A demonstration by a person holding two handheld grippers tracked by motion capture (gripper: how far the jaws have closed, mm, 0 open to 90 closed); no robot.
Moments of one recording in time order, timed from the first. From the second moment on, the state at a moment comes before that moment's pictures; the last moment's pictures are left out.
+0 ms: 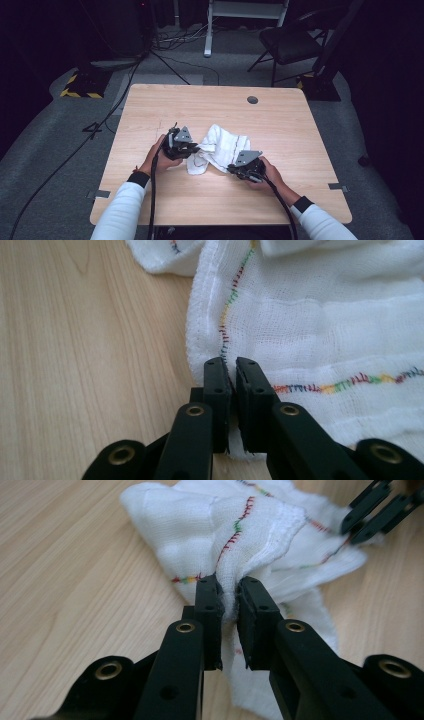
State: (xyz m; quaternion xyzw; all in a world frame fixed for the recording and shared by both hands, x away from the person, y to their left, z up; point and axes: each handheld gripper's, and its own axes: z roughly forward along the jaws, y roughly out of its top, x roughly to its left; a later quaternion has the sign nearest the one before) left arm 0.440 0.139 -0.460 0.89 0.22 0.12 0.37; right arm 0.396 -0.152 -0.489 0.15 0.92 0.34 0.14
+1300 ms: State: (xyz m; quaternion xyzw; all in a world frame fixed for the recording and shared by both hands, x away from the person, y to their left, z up) left arm 0.380 0.173 -0.456 0.88 0.26 0.14 0.36; right arm 0.369 -0.269 -0.458 0.21 0.89 0.37 0.15
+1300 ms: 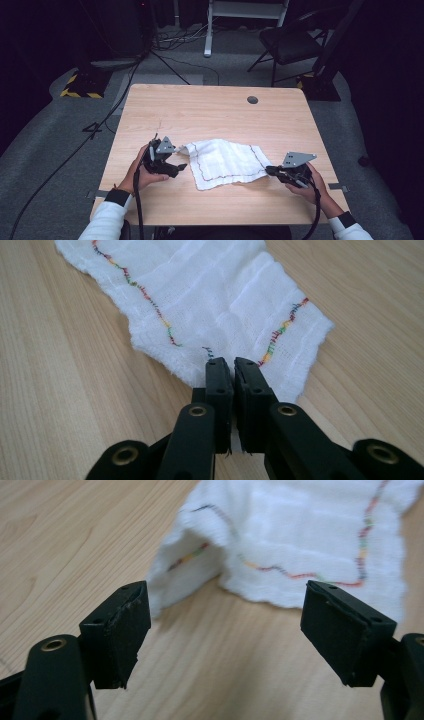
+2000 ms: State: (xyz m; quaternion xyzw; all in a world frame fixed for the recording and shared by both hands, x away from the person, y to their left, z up) left arm 0.363 0.116 -0.490 0.92 0.19 0.07 0.34; right arm 0.366 -0.293 -0.488 0.21 0.91 0.35 0.12
